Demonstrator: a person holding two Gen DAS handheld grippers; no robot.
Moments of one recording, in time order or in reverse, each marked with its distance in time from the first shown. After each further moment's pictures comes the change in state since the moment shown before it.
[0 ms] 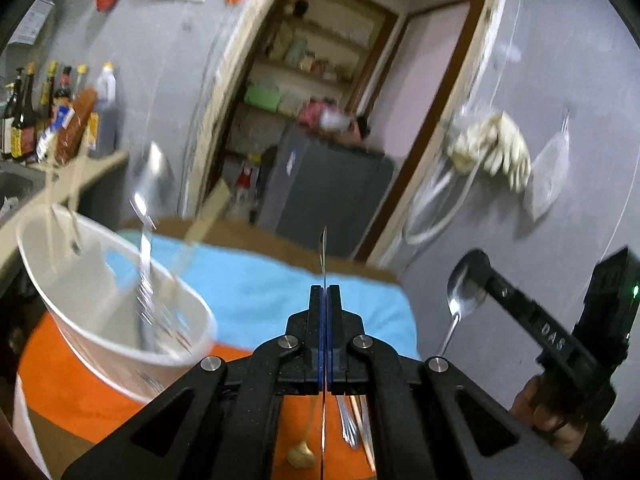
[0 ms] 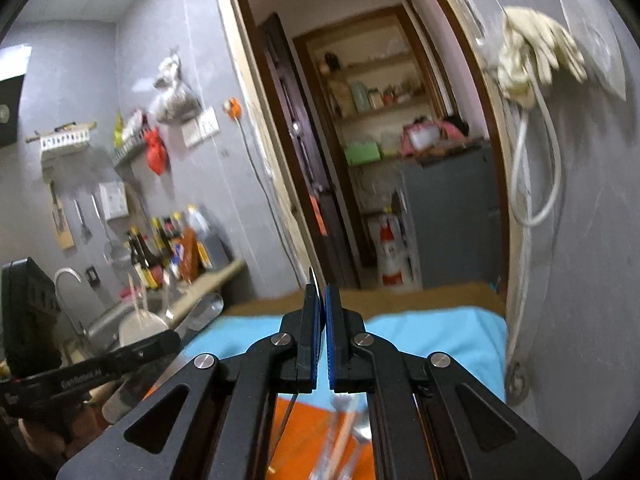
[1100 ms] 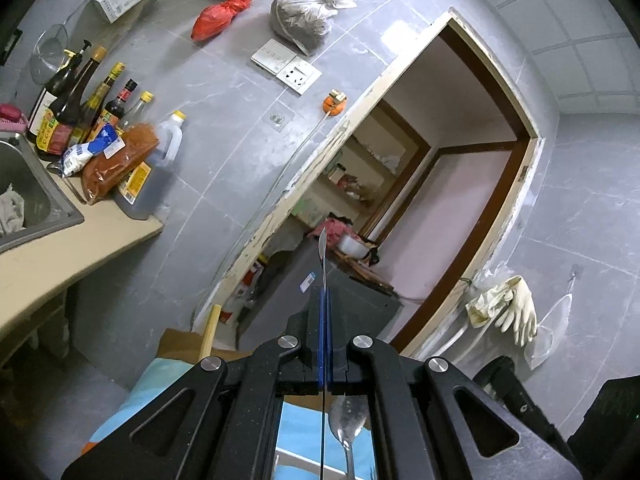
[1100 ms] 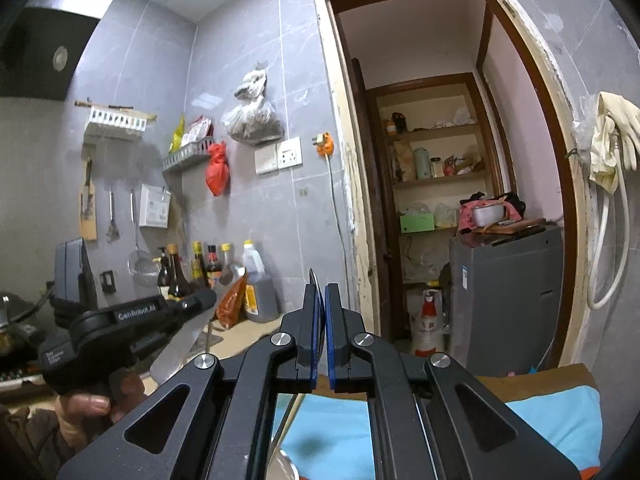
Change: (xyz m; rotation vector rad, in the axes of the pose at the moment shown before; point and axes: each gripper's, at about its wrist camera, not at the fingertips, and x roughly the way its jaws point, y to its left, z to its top) left arm -0.029 0.204 0.078 -0.249 -0.393 -0.096; right arm 0.084 0.147 -0.016 -0.202 -0.214 0.089
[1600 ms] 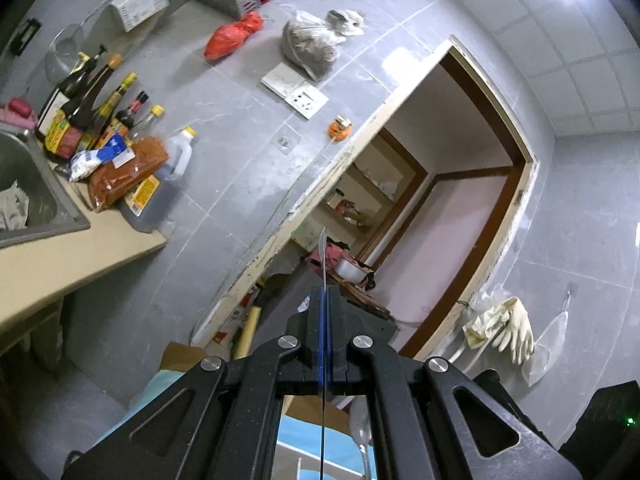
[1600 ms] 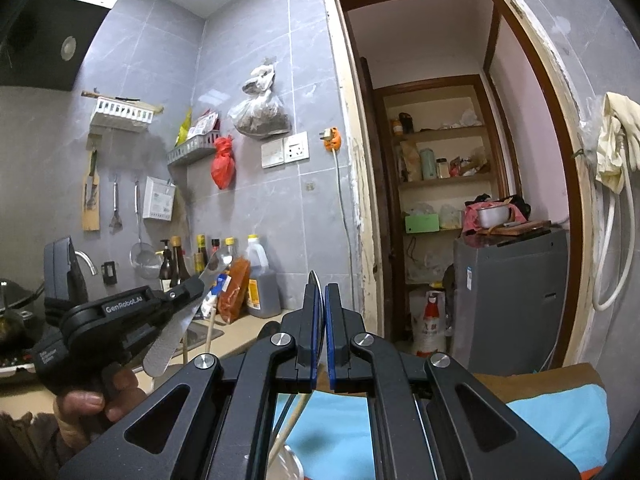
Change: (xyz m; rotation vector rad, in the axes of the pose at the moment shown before) left arm -0.018 0.016 -0.007 -0.028 -0.098 -0.008; right arm 0.004 0.002 -0.012 -0.010 -0.006 0.013
